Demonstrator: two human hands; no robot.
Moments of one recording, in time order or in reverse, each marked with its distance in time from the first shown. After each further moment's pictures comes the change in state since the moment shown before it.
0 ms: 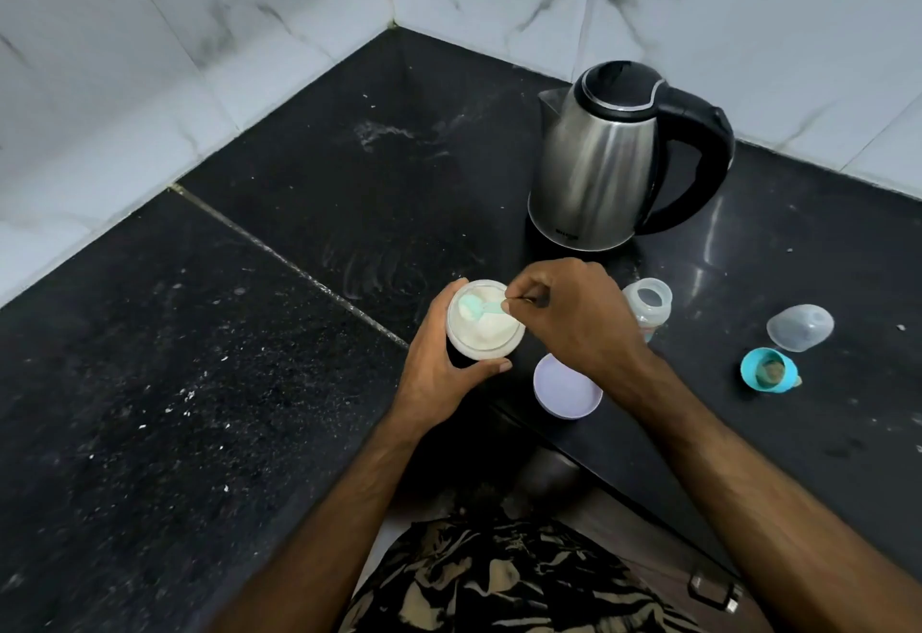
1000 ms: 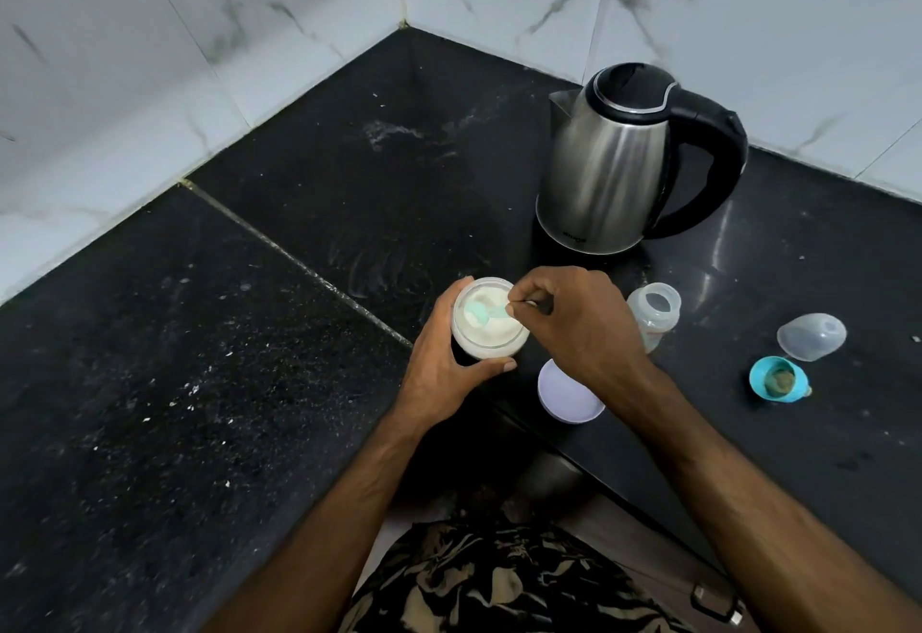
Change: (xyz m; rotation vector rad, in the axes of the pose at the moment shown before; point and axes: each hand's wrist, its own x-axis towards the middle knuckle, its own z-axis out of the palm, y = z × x) left_hand 0.002 -0.001 0.000 -0.004 -0.008 0.012; right_hand 0.000 0.007 0.010 0.036 -0.002 -0.042
